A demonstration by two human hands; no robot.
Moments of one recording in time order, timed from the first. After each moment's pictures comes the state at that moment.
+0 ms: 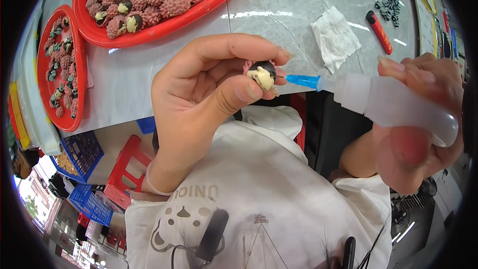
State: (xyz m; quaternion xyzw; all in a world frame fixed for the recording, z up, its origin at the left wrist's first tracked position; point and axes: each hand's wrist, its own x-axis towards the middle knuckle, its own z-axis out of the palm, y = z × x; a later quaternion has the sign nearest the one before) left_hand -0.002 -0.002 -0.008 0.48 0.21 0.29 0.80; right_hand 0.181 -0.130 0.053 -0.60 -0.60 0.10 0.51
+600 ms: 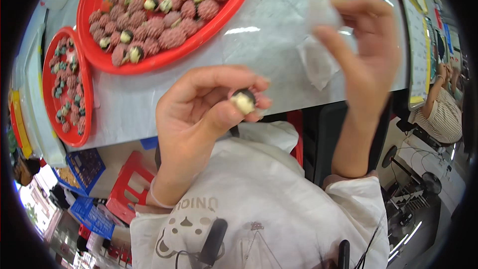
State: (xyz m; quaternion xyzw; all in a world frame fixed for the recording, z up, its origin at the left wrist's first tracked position) left_hand -0.002 -0.001 -0.007 0.44 0.20 0.28 0.83; right_hand 0.193 -0.074 0.004 -0.66 -0.51 0.10 0.54
